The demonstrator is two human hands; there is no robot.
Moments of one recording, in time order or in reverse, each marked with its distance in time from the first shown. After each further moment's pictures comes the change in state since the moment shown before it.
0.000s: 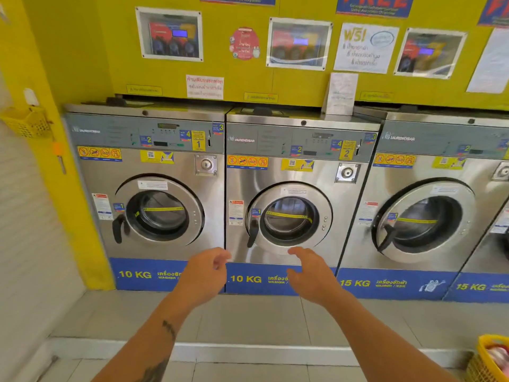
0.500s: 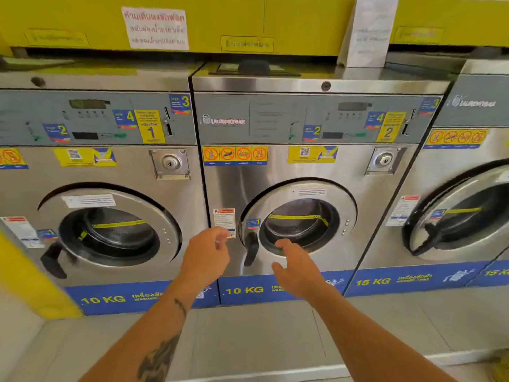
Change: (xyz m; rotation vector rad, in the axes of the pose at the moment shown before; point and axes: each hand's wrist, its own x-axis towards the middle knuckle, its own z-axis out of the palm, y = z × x) left_hand 0.321 -0.058 0.067 -0.025 -0.011 -0.060; right_hand 0.306 0.041 0.072 -0.054 -0.029 0.071
